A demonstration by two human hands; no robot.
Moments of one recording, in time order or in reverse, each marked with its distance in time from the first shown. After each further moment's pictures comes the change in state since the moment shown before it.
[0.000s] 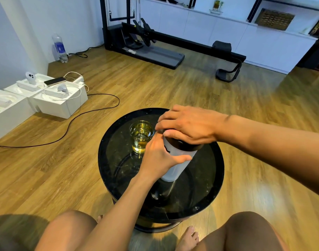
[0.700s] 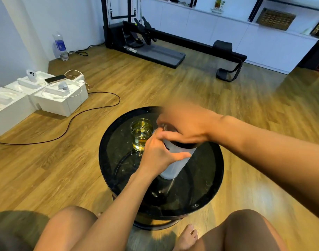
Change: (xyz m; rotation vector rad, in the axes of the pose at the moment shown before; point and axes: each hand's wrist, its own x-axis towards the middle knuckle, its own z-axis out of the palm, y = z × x) left_hand 0.001 0.000 -0.003 -0.033 -0.021 -0.019; right_hand 0.002 -0.018 -0.003 -0.054 0.083 0.183
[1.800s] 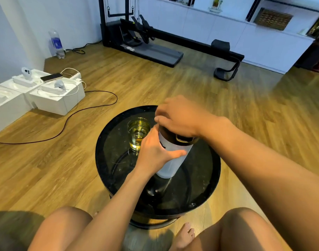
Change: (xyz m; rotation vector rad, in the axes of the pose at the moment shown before) left_hand 0.000 0.004 -0.003 -0.033 0.026 -0.004; right_hand 0.007 -0.007 0.000 0.111 -0.010 0.257
